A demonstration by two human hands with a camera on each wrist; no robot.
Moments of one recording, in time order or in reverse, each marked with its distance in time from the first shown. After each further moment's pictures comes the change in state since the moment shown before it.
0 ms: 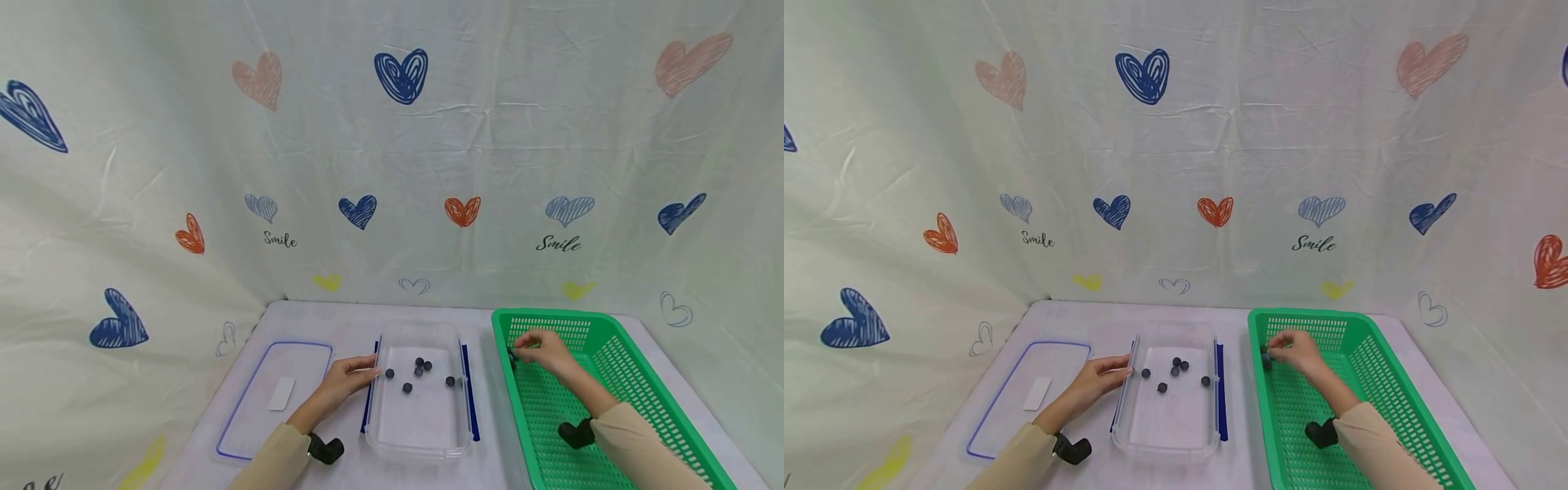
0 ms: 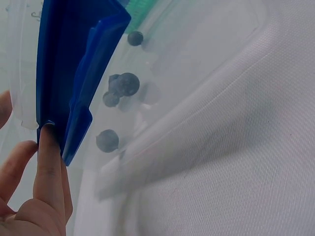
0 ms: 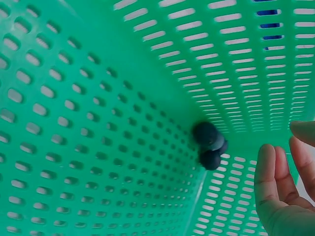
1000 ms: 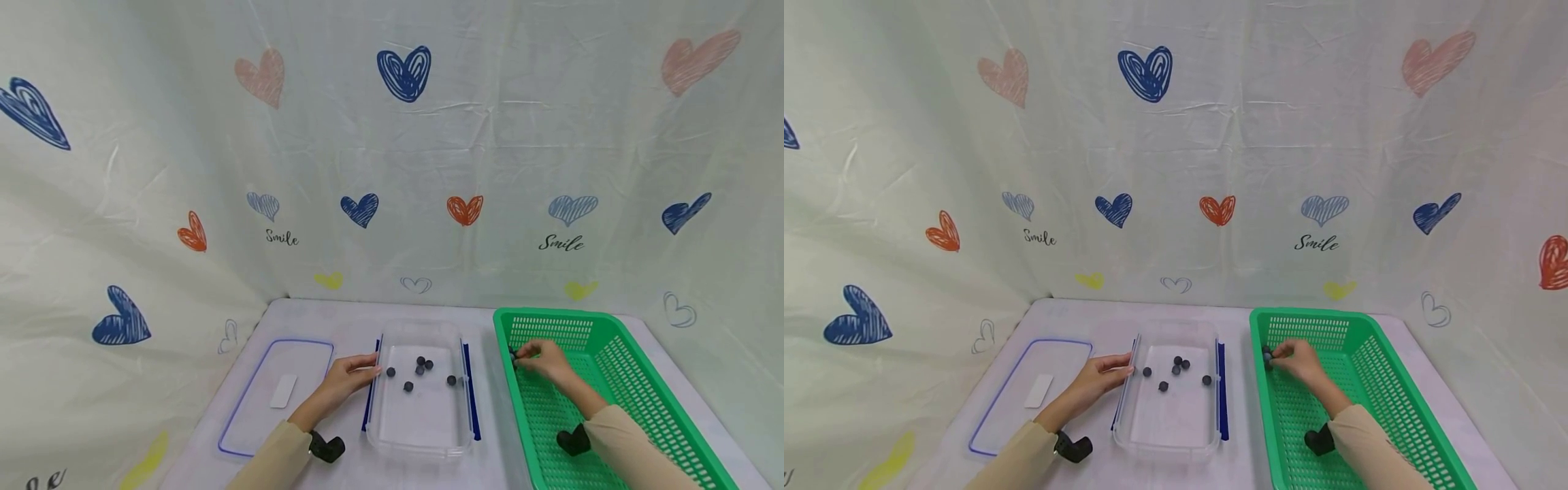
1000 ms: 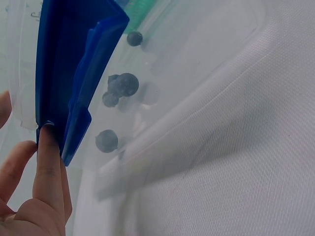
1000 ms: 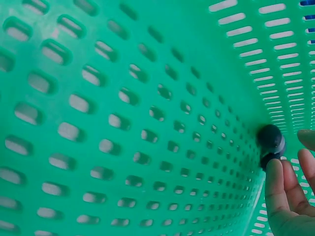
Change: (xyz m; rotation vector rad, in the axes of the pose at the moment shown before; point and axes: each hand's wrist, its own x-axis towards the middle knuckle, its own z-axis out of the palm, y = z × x) left_hand 0.000 0.001 0.000 -0.003 0.003 -0.001; right_hand 0.006 0.030 0.014 -0.058 0.045 0.075
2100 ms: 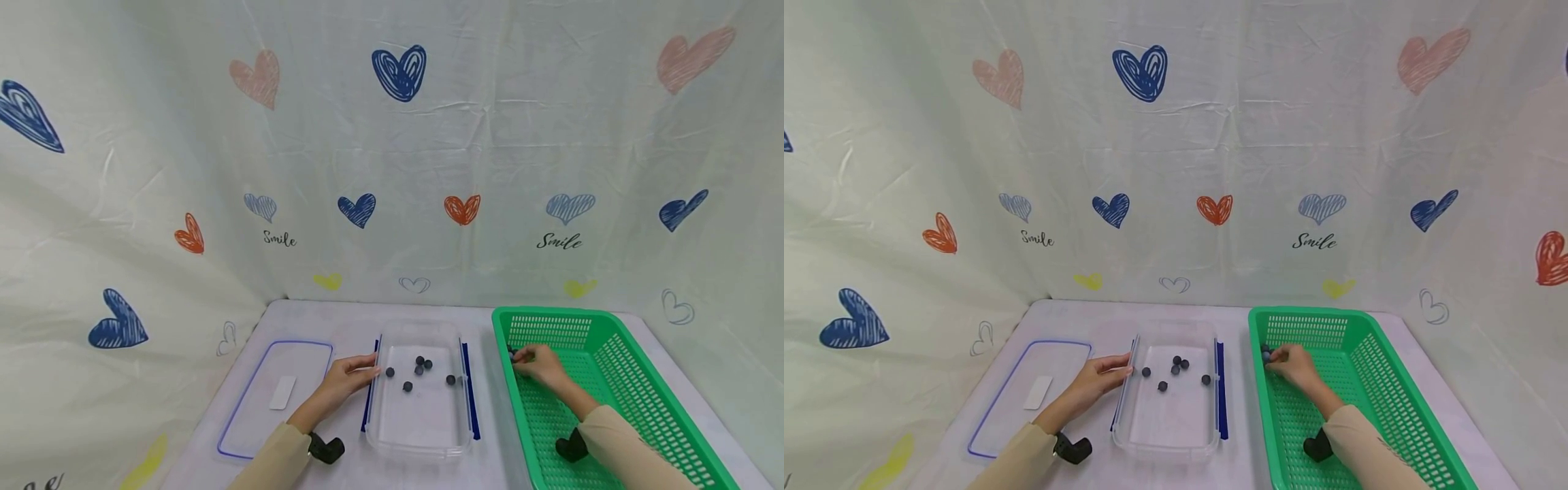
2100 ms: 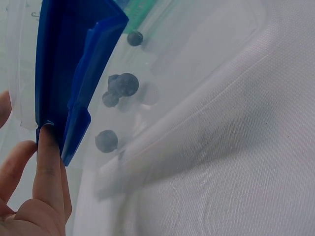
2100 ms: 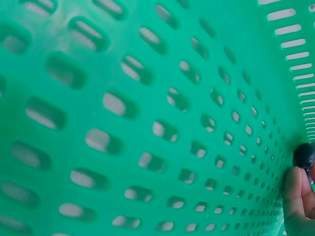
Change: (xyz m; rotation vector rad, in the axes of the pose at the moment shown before) left_hand 0.000 0.000 0.000 0.013 0.000 -0.005; right_hand -0.001 0.010 0.011 -0.078 0.015 -0.032
